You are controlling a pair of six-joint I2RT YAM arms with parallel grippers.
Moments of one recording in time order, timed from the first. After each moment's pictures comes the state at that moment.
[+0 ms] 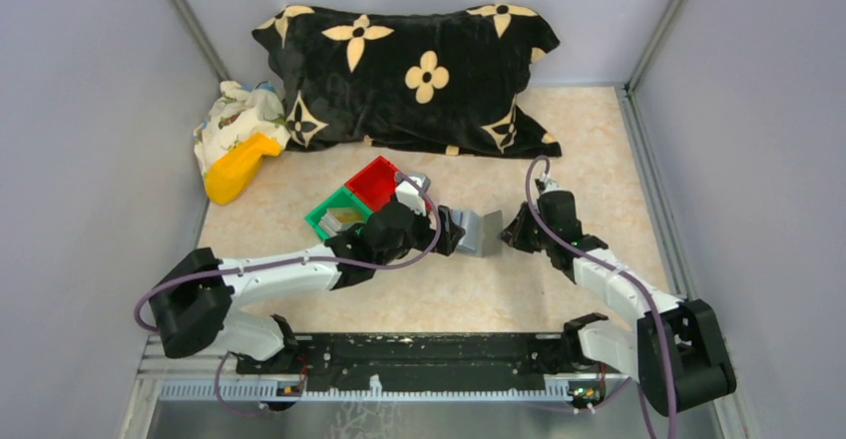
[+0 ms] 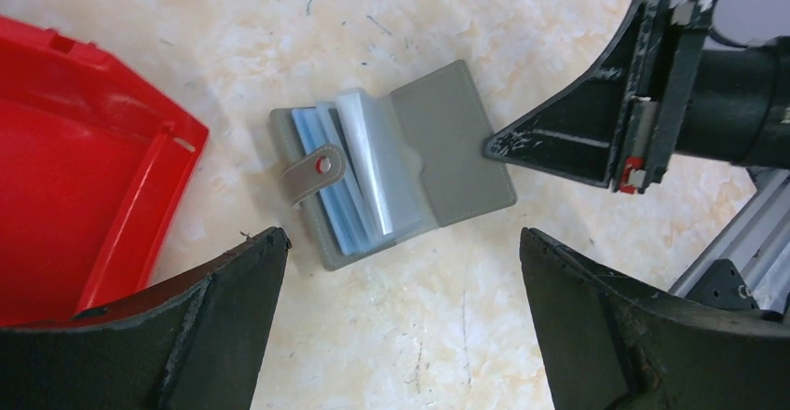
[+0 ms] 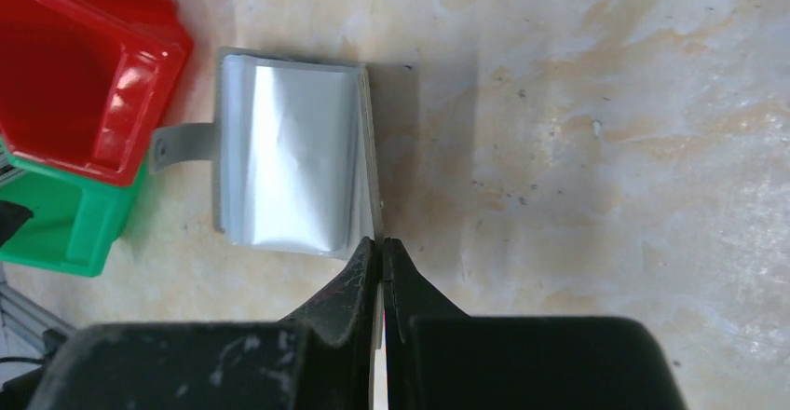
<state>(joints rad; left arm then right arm) -1.03 1.36 0.70 0.27 -0.28 -0.55 0.29 1.08 0.44 -0.06 -0.22 0.60</state>
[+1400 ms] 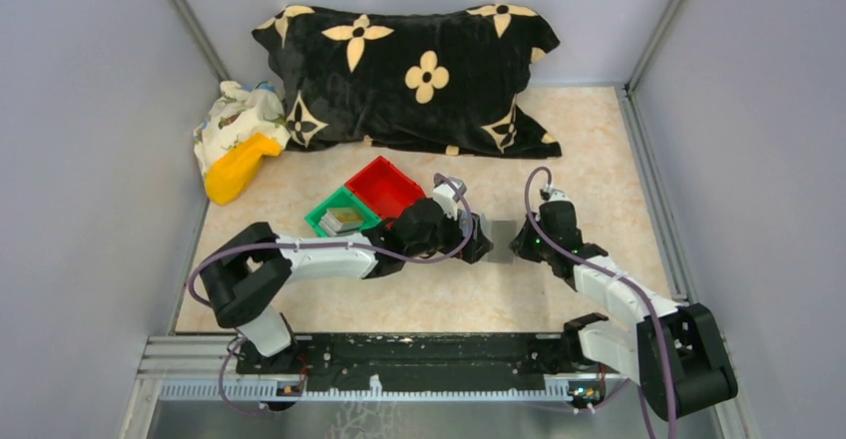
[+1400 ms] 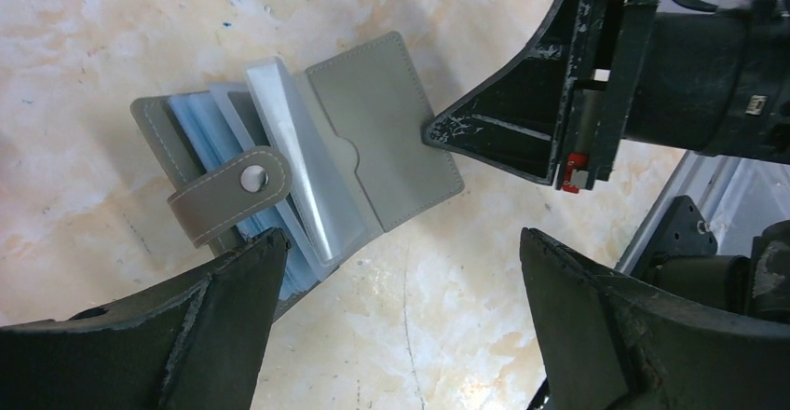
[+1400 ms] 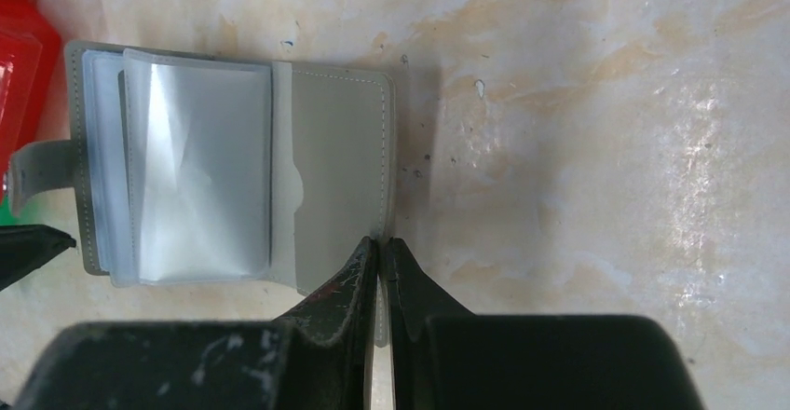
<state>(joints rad) -1.04 1.65 0.85 0.39 -0.04 -0.56 0.29 1.06 0.36 -0.09 -0.08 0.55</state>
